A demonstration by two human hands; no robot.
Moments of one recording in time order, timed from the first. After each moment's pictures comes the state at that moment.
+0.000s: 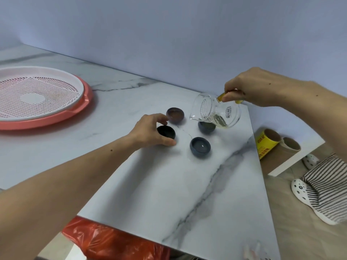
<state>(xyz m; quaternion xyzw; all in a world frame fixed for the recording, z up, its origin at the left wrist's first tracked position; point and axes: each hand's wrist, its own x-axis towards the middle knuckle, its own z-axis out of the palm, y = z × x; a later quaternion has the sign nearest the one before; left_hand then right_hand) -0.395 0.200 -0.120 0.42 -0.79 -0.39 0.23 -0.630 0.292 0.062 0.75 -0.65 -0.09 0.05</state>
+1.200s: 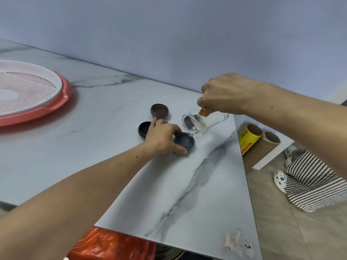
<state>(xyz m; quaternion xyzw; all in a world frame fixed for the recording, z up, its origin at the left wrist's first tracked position) -0.470 0.239 -0.131 0.39 -0.89 -0.22 0.13 -0.595 0.311 0.051 0.75 -0.53 -0.33 0.21</state>
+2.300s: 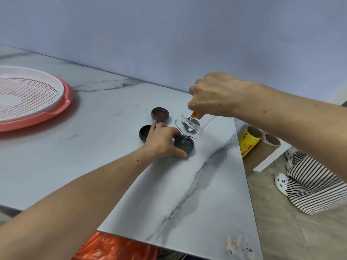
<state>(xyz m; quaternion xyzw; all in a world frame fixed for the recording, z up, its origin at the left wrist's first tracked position) -0.469 0.237 -0.131 0.39 -0.88 -0.22 0.14 -0.569 0.310 0.060 0.75 -0.48 -0.37 0.27</state>
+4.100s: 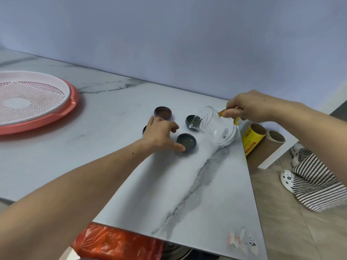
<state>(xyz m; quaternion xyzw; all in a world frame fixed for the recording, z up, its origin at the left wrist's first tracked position) -0.454 0.233 -0.118 0.40 -0.87 -0.24 0.15 -0.677 0.332 0.025 0.67 -0.74 -0.06 -0.07</state>
